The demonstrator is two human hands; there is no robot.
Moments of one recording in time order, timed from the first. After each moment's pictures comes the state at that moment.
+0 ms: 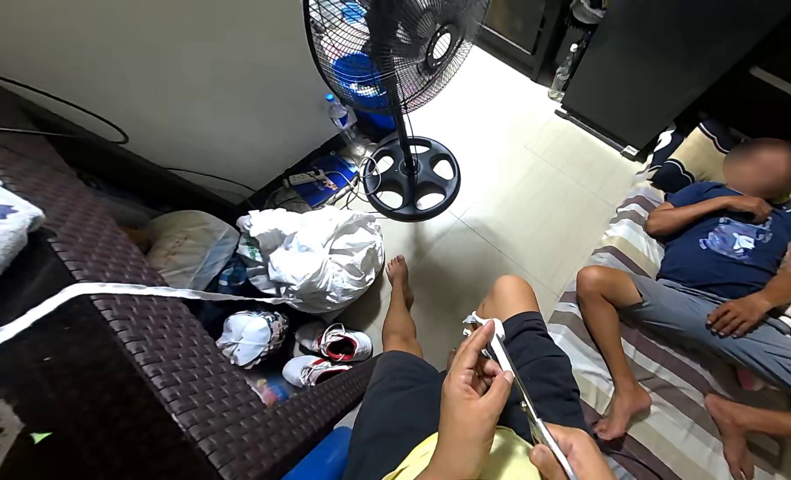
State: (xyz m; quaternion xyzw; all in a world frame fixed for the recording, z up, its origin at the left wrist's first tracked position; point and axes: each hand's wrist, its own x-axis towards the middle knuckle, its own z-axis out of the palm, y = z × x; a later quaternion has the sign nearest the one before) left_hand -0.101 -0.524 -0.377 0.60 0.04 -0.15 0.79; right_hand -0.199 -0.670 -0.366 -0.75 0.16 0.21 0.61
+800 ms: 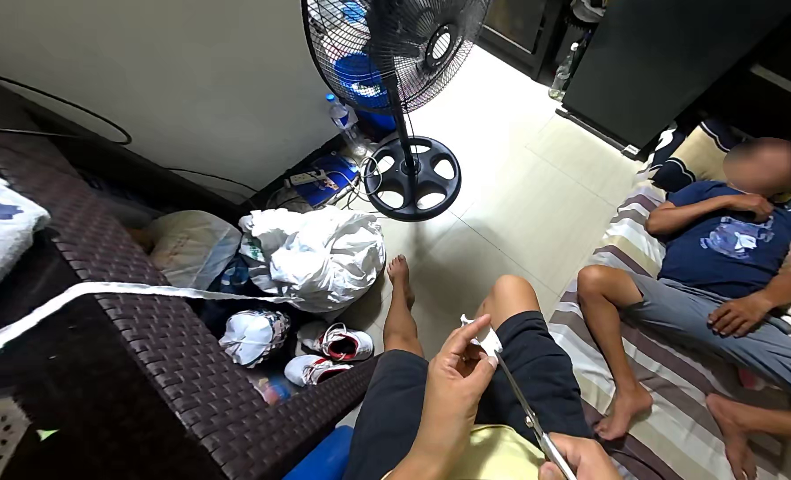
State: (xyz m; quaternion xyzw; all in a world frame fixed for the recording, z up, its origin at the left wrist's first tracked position) left_hand -0.081 -0.509 -0.376 0.61 0.04 -0.16 0.78; right_hand -0.205 -0.679 -0.357 -0.77 0.14 0.25 0.57
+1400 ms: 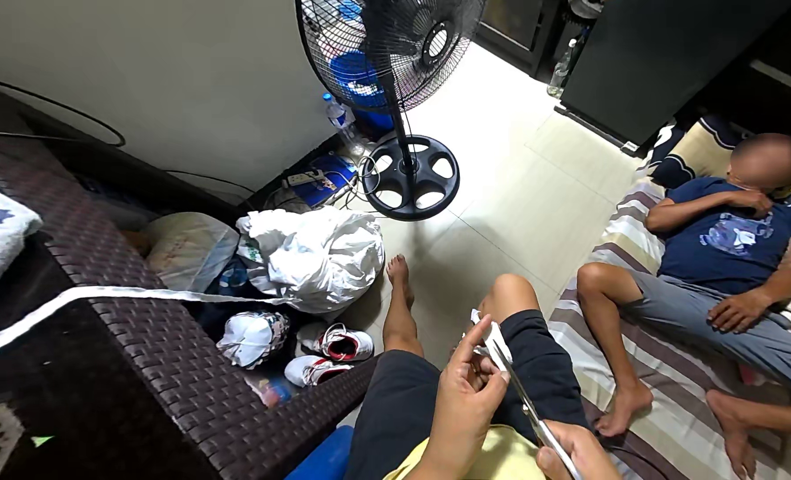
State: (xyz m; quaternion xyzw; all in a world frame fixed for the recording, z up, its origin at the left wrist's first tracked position) left_hand -0.093 -0.517 -0.376 0.58 0.02 -0.18 0.79; right_hand -0.197 -0.680 -0.365 -0.75 0.15 0.27 0.59
